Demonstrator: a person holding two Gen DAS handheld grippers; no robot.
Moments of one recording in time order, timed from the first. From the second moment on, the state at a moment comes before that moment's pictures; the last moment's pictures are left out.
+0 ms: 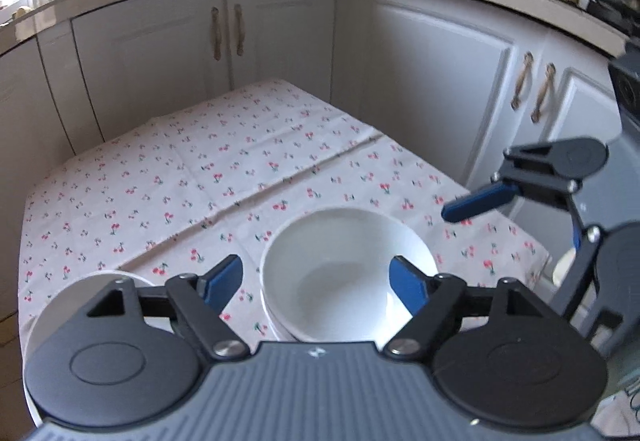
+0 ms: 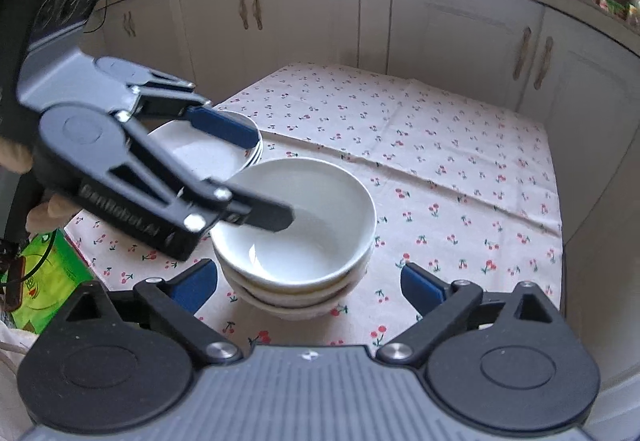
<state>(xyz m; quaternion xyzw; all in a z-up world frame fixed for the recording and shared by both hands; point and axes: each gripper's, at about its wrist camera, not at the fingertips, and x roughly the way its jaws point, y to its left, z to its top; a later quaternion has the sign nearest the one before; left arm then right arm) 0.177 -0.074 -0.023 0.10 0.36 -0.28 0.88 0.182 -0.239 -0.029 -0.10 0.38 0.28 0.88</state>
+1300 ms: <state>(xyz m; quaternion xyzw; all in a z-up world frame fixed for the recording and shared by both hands) 0.177 -0.069 -0.093 0.24 0.38 -0.41 0.79 0.216 -0.238 -0.092 -0.20 0.39 0.37 0.82</state>
